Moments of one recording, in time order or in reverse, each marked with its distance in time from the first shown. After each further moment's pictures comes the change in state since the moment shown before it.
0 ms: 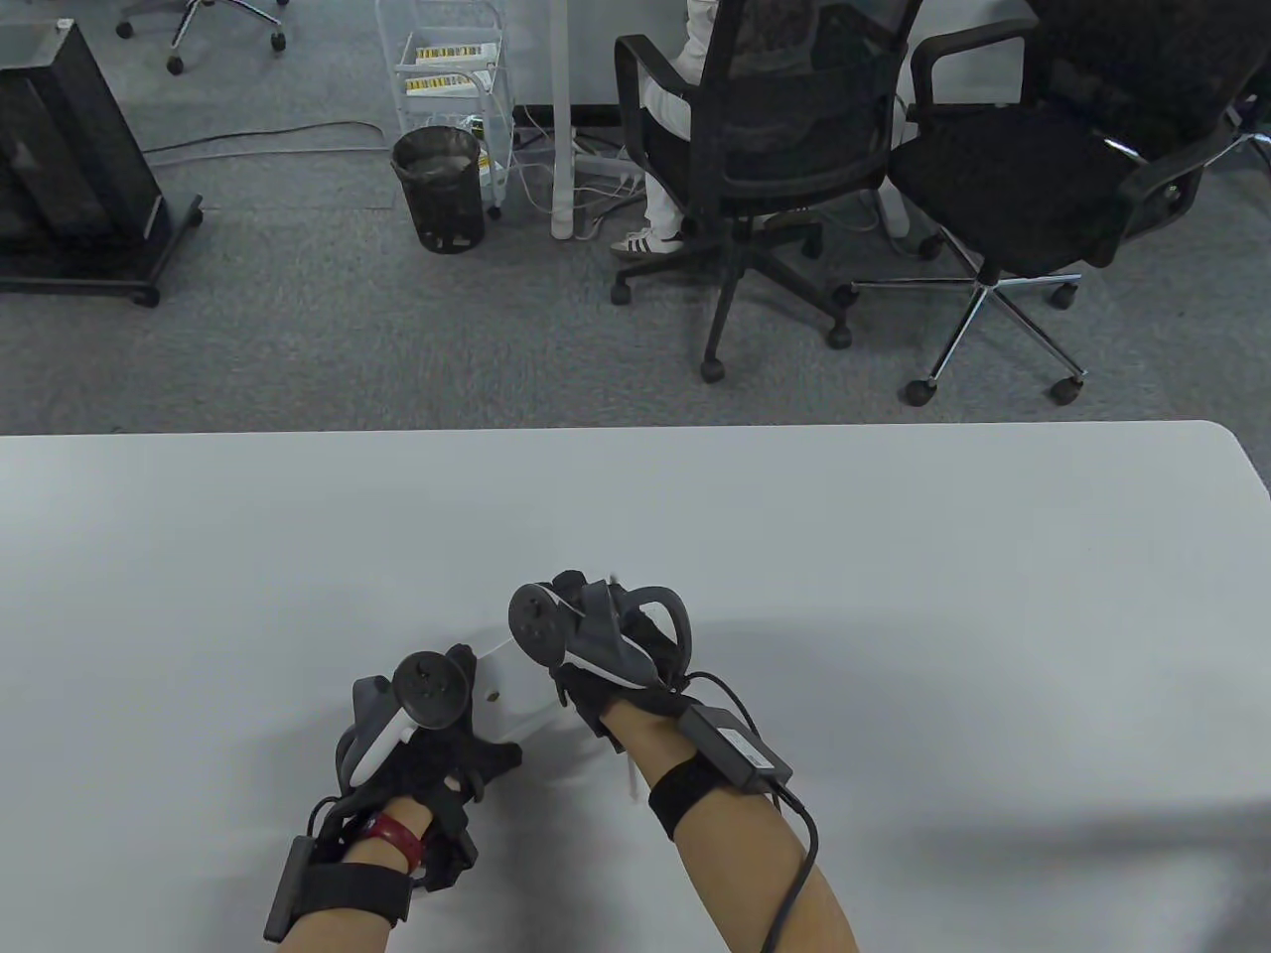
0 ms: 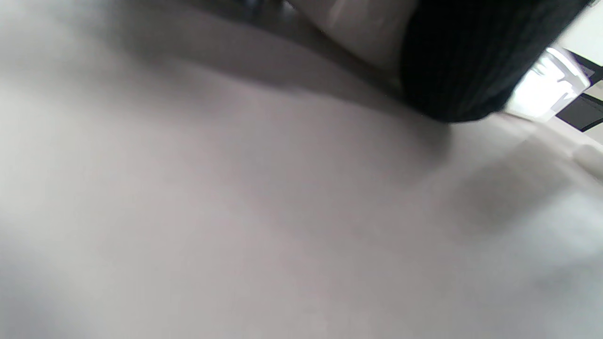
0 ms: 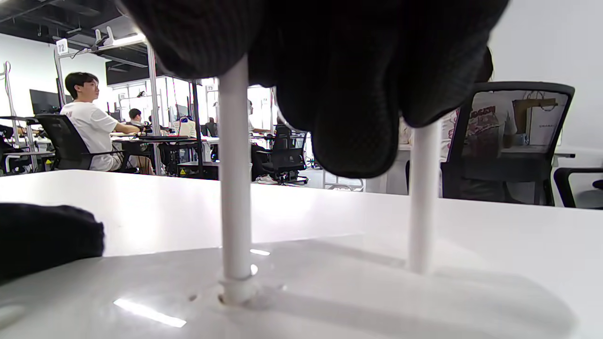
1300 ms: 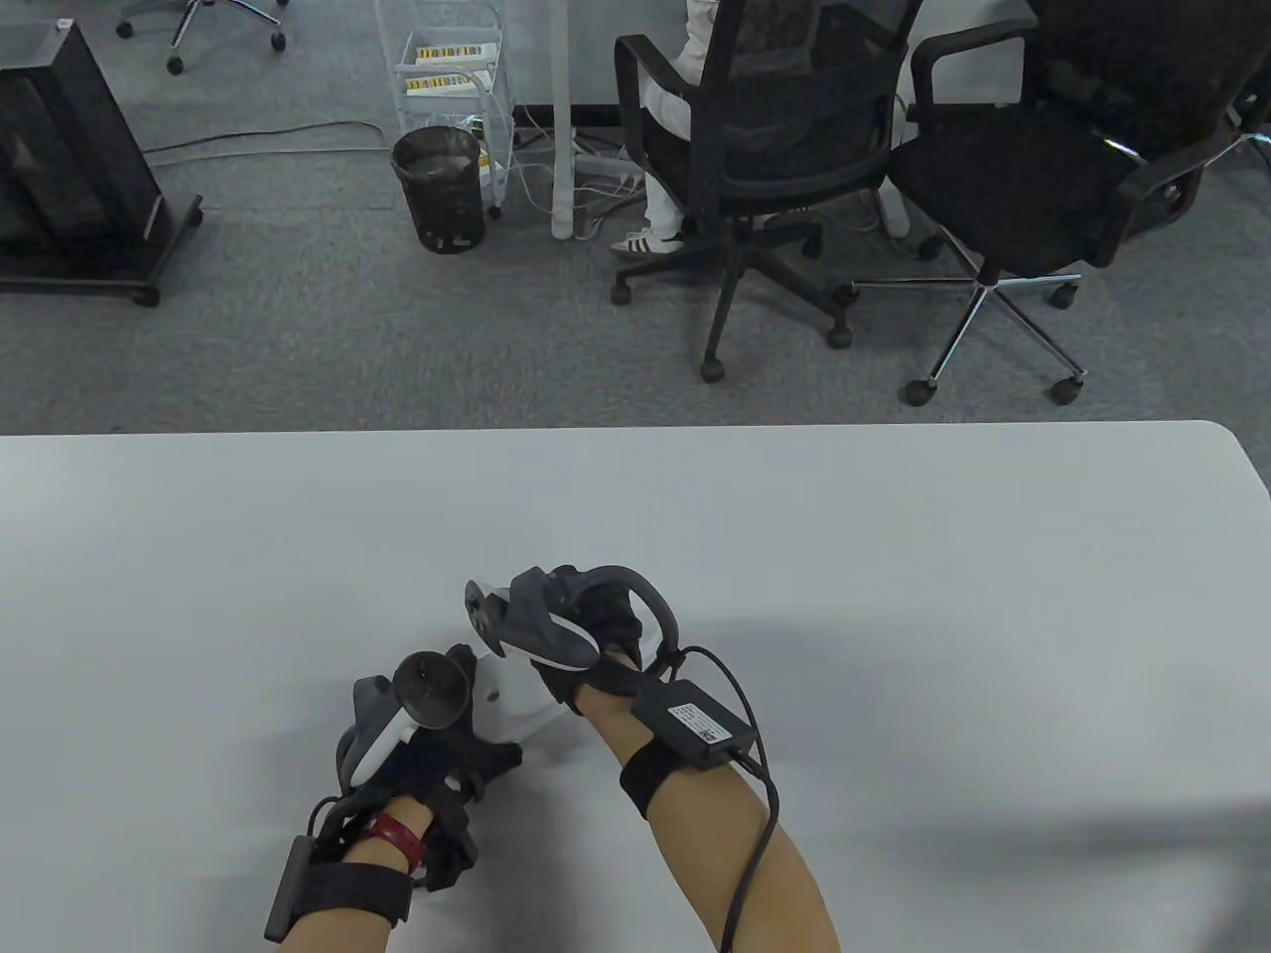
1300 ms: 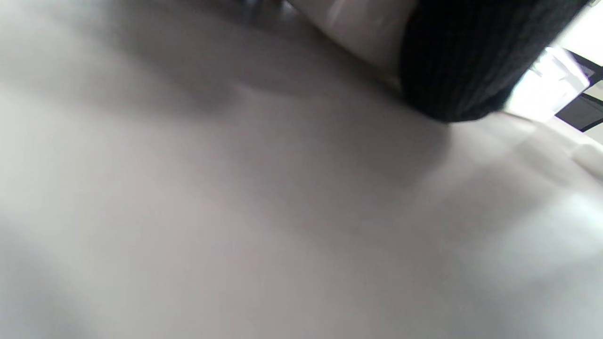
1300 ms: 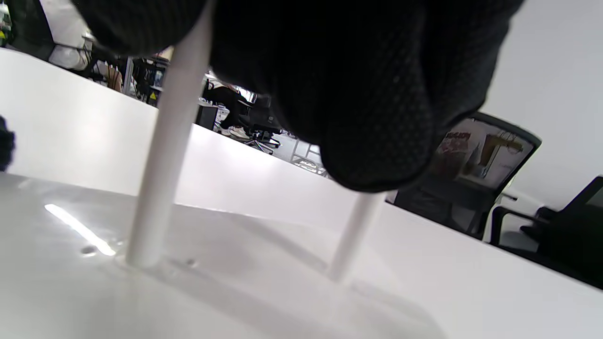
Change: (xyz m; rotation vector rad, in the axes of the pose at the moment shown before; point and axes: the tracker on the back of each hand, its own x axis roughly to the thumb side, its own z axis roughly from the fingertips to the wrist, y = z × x) left_hand -0.001 -0.001 -0.001 0.000 0.001 0.001; right_hand 0.014 -0.004 -0.013 0.114 0.026 0.287
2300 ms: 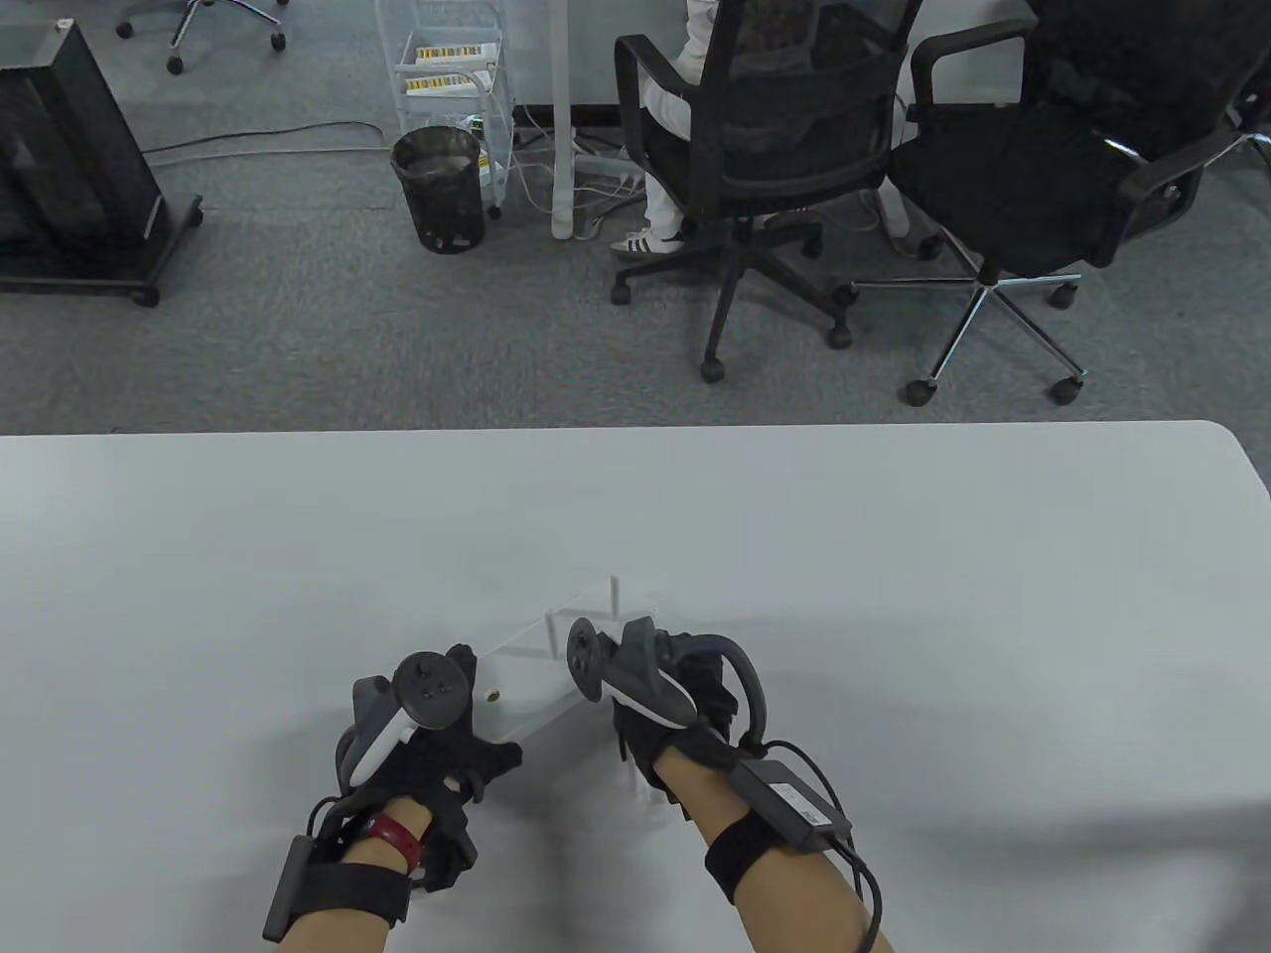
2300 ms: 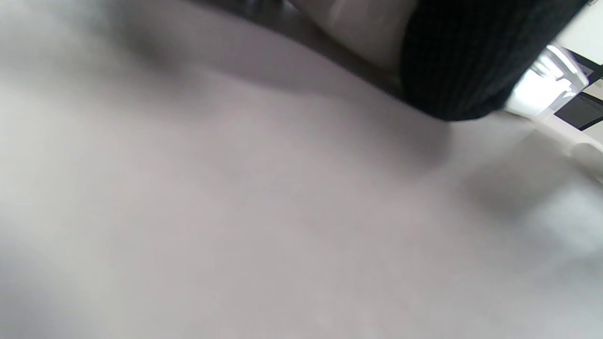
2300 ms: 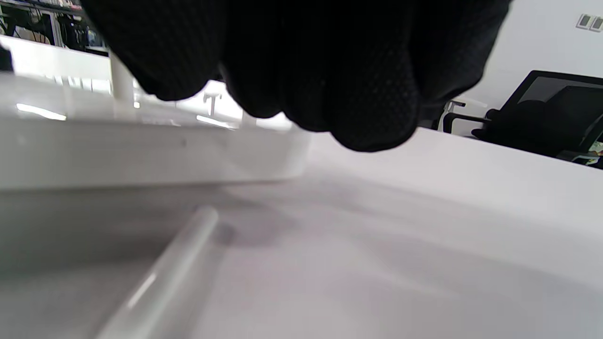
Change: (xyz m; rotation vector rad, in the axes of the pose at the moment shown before) left_hand -0.002 -0.001 -0.002 -0.004 -0.002 0.000; right_hand -0.039 0.068 0.046 0.220 0.161 -0.093
